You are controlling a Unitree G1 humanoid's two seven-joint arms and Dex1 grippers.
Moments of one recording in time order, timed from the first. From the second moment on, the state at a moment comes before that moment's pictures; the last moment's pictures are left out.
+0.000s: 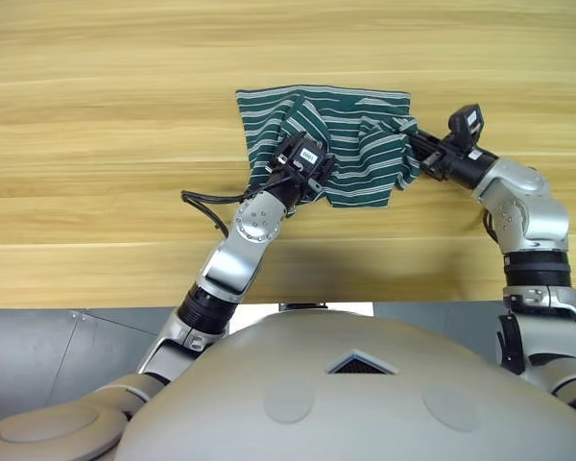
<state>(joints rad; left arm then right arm) 0.06 0.12 -0.51 -0.23 0.17 0.43 -0.15 -0.12 -0.48 -0.01 0.35 0.40 0.27 0.87</state>
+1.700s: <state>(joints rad) 0.07 0.13 -0.40 -0.19 0.23 0.32 -0.15 -0.19 -0.39 0.07 -0.40 0.47 0.78 0.62</state>
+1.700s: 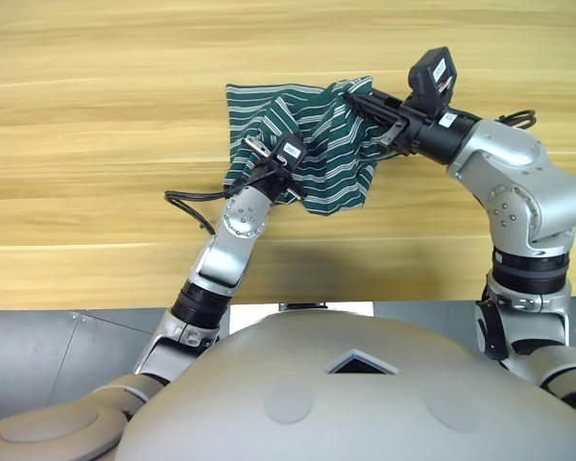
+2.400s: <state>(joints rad) 0.38 0.29 0.27 -0.85 -0.40 0.41 -0.37 -0.10 -0.78 -0.09 -0.15 0.44 0.16 1.24</state>
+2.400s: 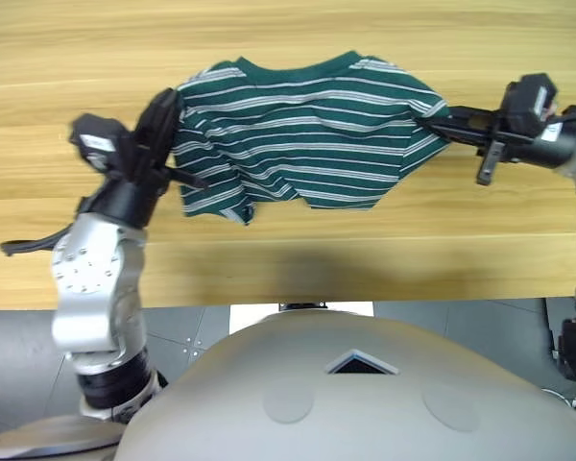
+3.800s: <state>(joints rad) -1.02 0.41 -0.04 0.87 -0.16 0.08 -0.74 -1.05 -0.42 0.08 1.32 -0.07 -0.44 0.73</state>
